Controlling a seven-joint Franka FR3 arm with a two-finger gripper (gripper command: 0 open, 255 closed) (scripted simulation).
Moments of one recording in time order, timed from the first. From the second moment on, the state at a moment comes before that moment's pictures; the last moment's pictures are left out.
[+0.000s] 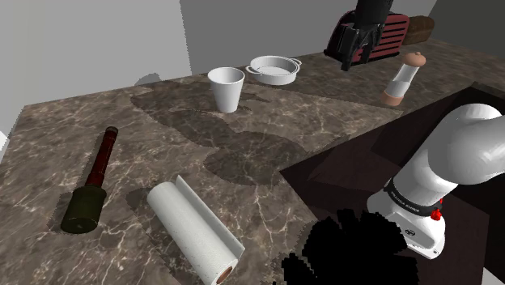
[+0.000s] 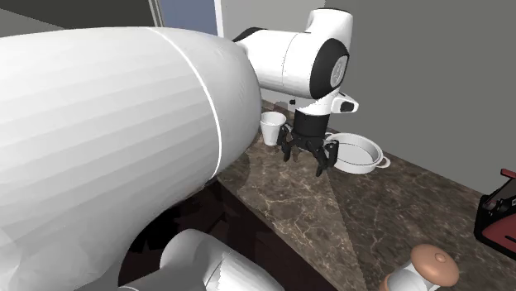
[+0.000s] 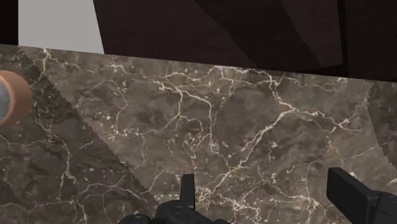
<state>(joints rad) -0.01 -0.74 -0.06 -2.42 -0.06 1.60 0.08</state>
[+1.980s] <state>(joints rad) 0.14 0.15 0.02 -1.74 0.21 1.89 0.11</state>
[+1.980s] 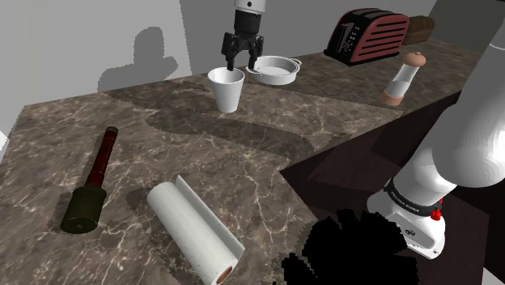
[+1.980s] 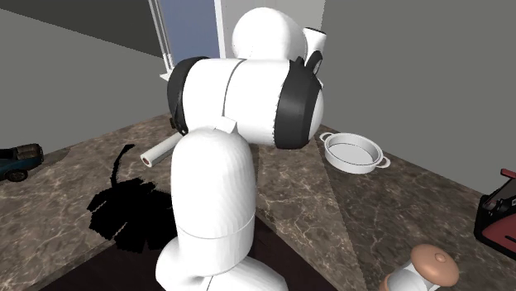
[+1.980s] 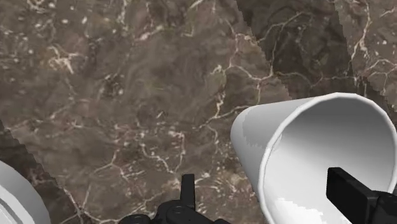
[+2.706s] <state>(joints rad) 0.15 0.17 0.03 -1.80 0.22 1.97 0.11</state>
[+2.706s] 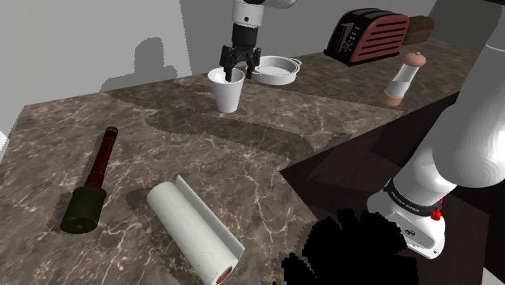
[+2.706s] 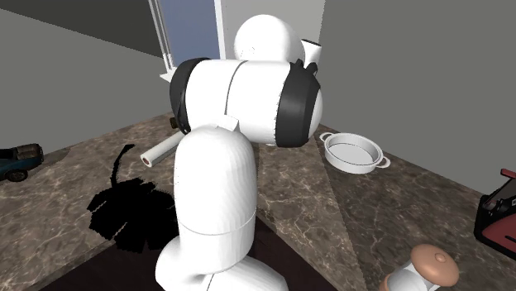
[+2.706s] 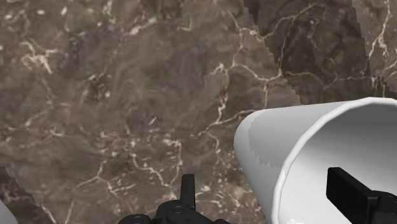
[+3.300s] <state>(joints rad) 0.15 0.17 0.03 -1.80 0.22 1.97 0.11</state>
